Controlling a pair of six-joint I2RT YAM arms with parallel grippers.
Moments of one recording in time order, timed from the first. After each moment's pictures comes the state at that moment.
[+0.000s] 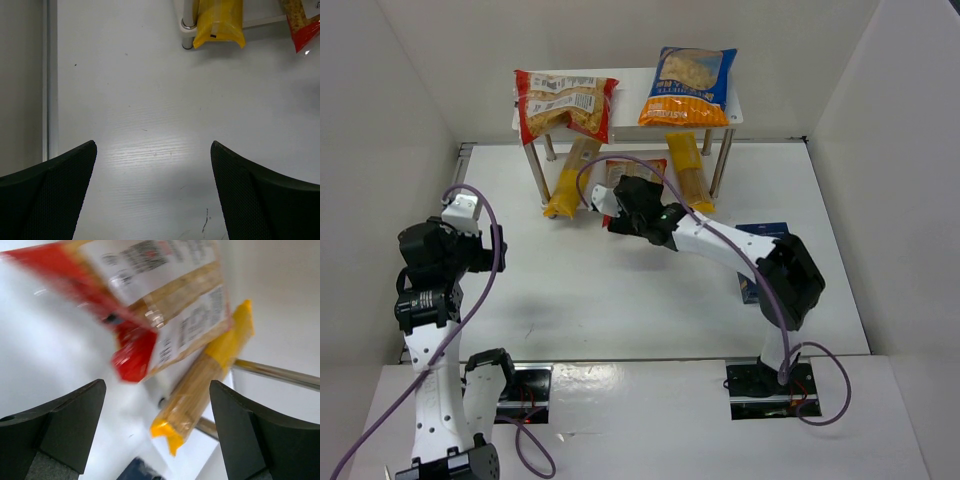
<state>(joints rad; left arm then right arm) 0.30 0.69 0.88 -0.66 0.31 0.23 0.81 1.81 1.40 -0.22 0.43 -0.77</state>
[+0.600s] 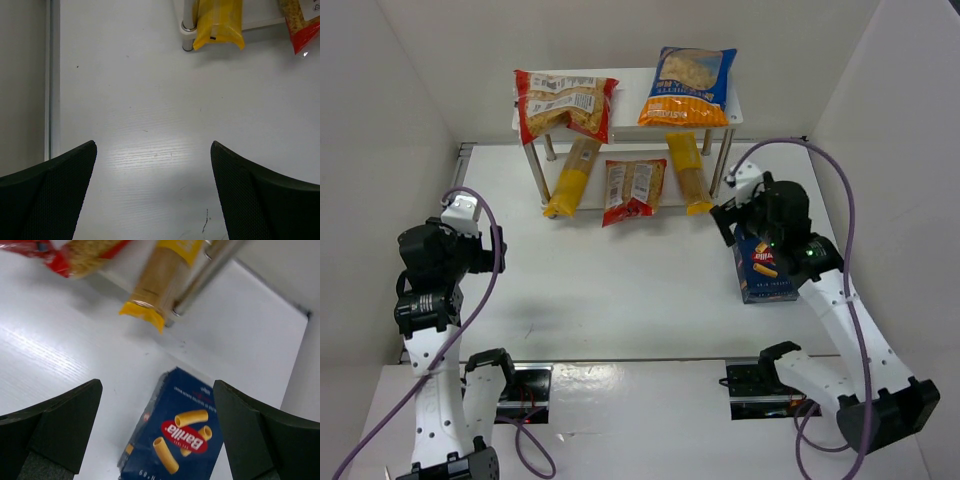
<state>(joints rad) 0.30 0.67 0.88 -0.67 0.29 0.23 0.36 0.98 1.01 -0.48 -0.02 -0.39</state>
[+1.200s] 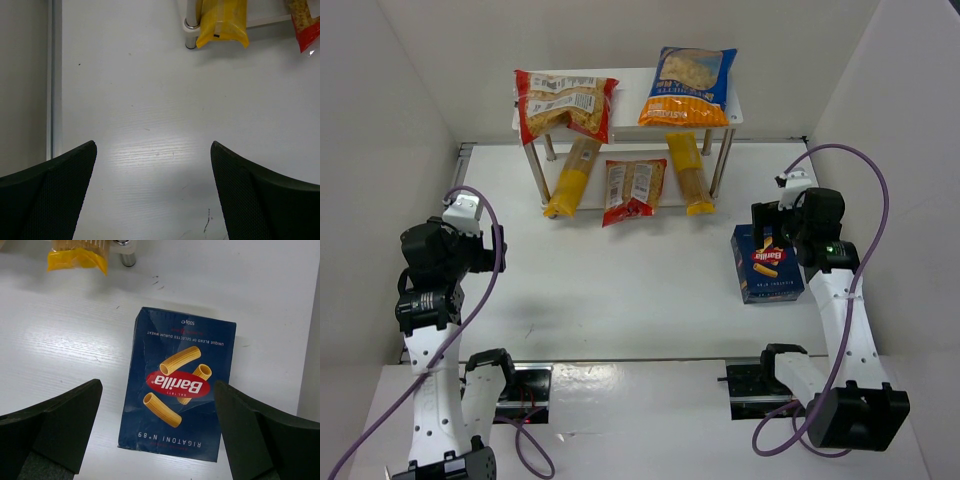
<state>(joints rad) 0.27 0.68 0.88 -0.66 0.26 0.23 -0.09 0.97 0.94 -0.59 -0.18 -0.19</state>
